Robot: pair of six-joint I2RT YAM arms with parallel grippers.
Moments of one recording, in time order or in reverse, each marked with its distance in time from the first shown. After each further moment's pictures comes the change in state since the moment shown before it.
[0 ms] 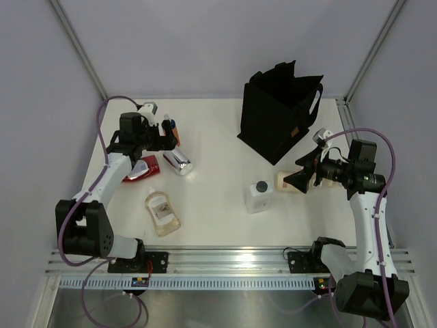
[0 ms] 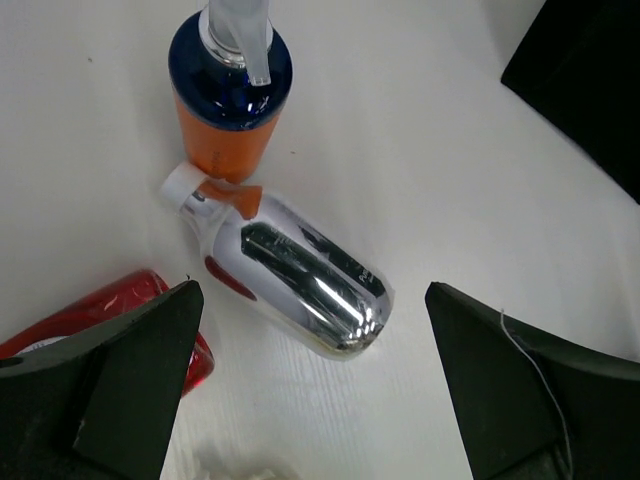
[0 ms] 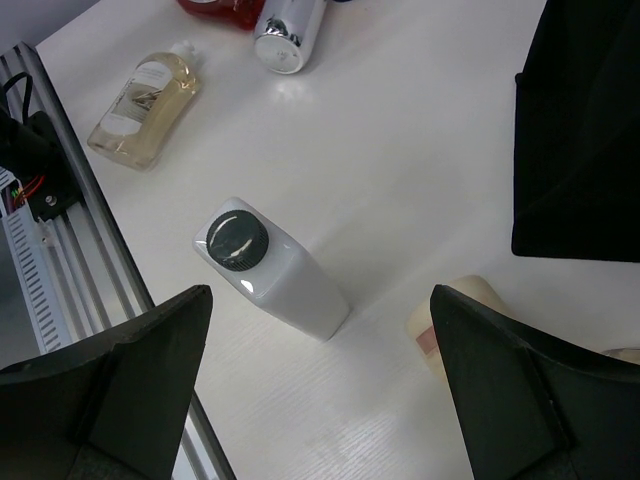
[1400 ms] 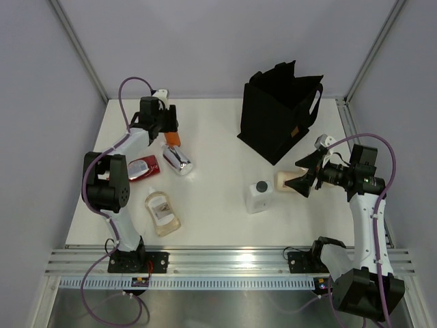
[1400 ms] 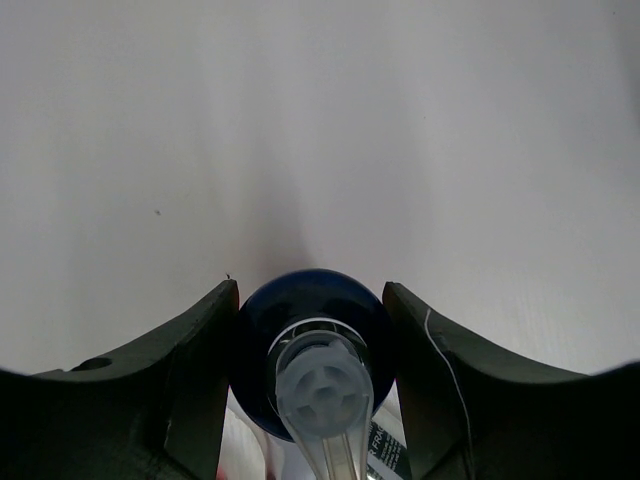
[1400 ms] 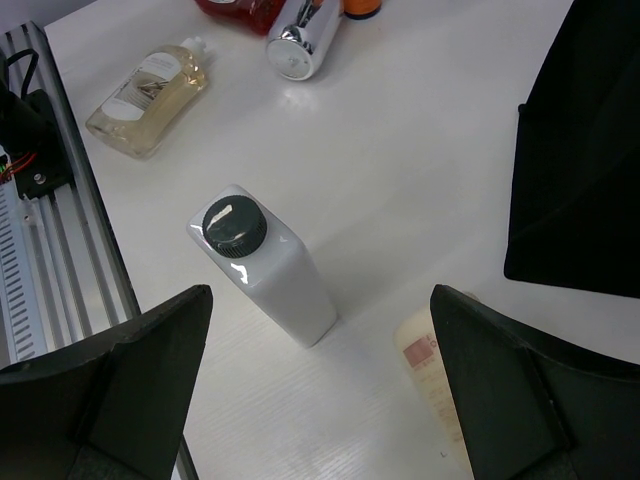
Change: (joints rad) left arm -0.048 0.481 0.293 0.217 -0.189 0.087; right arm -0.054 -0.009 -0.068 0.008 -0.111 -0.161
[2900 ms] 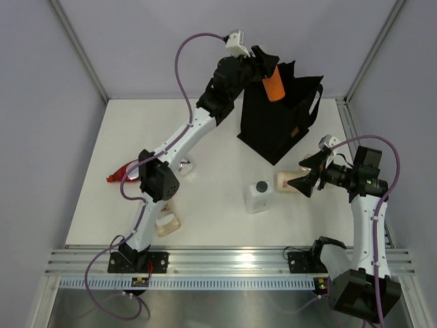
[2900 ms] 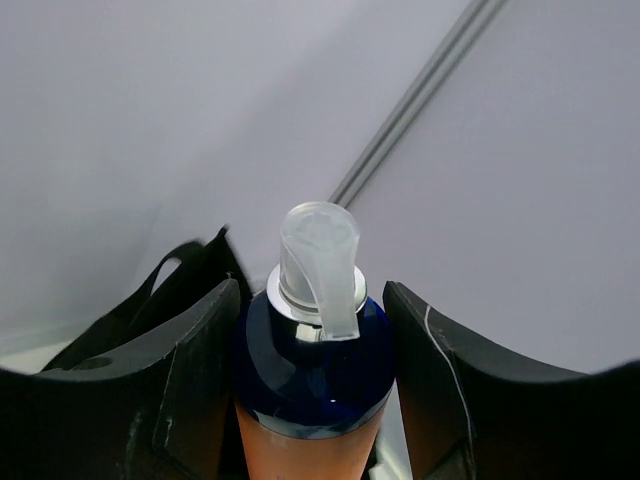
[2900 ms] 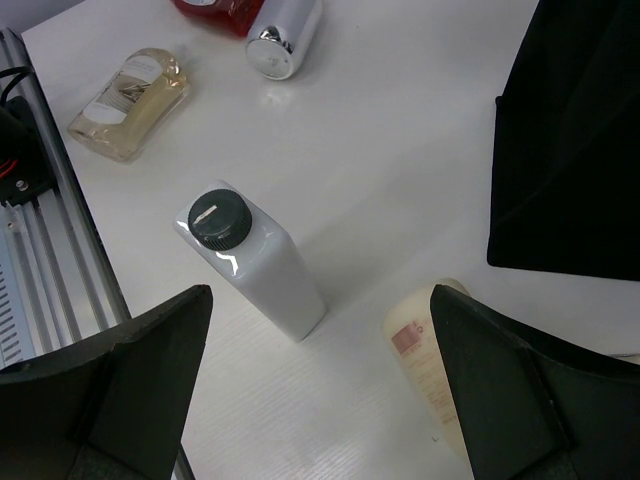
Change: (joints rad) left arm -0.542 0.386 1.103 0.095 -0.123 -0.498; right arm -0.048 -0.015 0.000 -0.022 0.001 -0.015
